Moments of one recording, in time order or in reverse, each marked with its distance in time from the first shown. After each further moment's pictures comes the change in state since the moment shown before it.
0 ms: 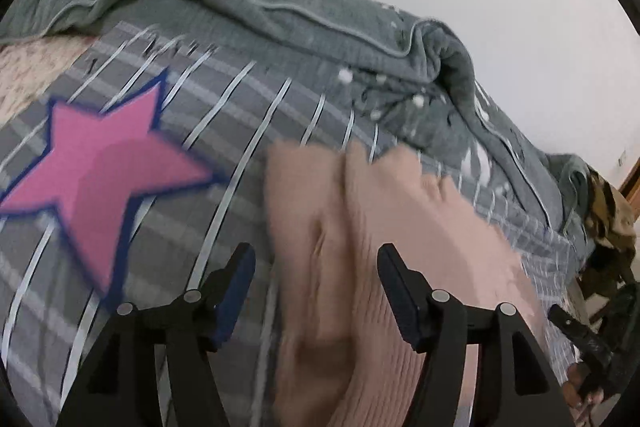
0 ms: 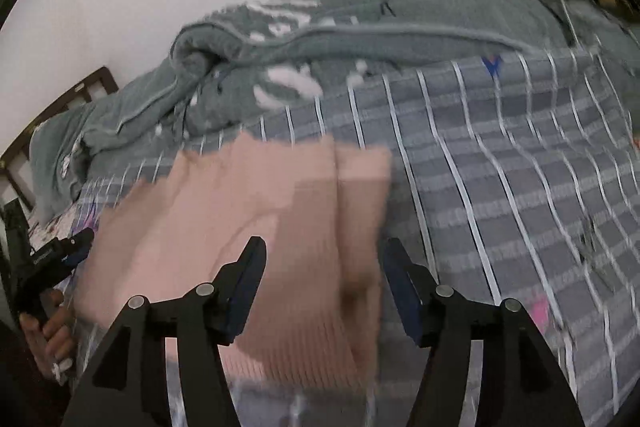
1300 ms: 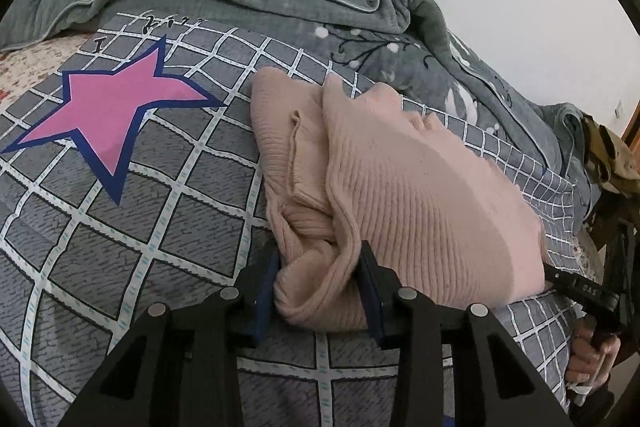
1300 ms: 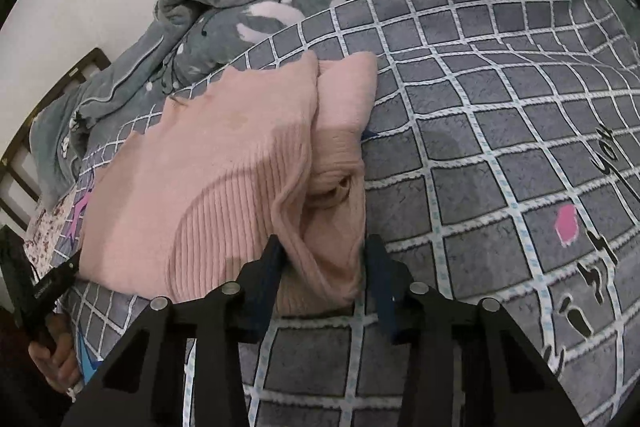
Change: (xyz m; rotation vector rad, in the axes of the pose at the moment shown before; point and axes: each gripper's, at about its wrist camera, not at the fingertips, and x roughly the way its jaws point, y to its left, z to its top) left arm -0.011 -0.021 -0.050 0.112 0.031 0.030; right arm 0.026 -0.012 -0.031 0.053 0.140 0.027
